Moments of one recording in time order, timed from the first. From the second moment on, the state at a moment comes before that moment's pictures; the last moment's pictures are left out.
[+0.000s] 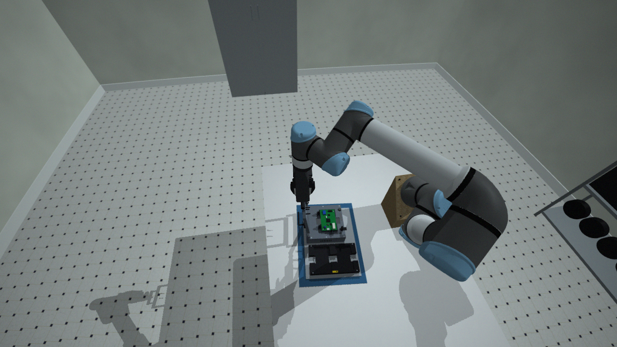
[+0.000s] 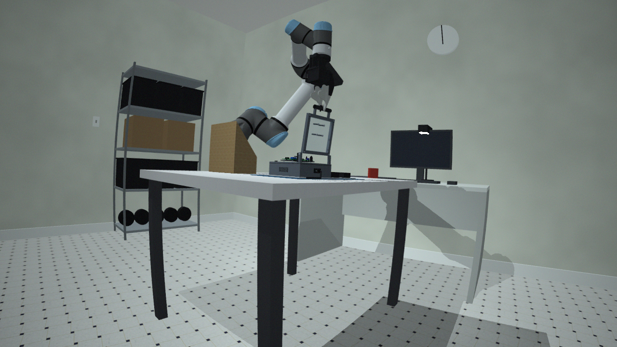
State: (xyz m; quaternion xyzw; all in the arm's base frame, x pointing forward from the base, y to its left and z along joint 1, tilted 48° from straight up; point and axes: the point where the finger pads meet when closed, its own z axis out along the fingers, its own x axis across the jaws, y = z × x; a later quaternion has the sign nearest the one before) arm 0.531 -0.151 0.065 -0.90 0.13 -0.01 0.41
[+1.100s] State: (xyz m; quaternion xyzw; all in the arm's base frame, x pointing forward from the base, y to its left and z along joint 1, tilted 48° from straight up) arm 0.496 -0.143 0.069 -0.90 0.13 0.00 0.41
